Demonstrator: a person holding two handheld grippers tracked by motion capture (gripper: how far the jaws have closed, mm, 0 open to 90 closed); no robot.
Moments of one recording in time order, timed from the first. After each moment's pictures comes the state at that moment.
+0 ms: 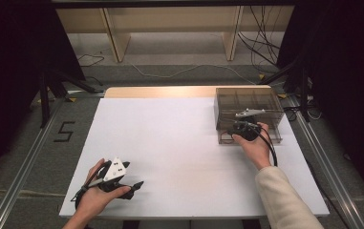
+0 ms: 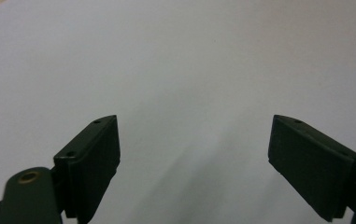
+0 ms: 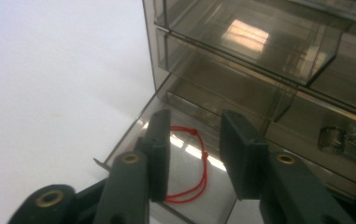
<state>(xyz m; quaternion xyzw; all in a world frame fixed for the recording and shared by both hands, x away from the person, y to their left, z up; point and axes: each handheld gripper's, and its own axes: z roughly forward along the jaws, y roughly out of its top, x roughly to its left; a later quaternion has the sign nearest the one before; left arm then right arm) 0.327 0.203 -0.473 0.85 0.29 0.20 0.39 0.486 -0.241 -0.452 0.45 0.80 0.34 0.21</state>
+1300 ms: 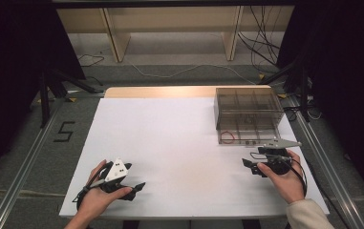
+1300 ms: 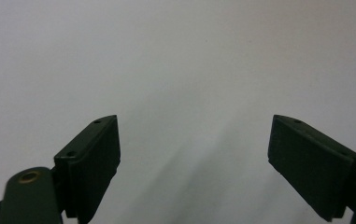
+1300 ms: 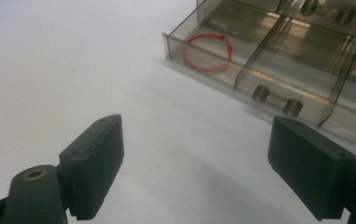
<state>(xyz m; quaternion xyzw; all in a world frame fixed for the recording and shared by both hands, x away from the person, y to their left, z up) 0.326 0.199 -0.476 0.85 0.30 0.19 0.39 0.374 -0.304 -0.457 0.42 0.80 0.39 0.17</state>
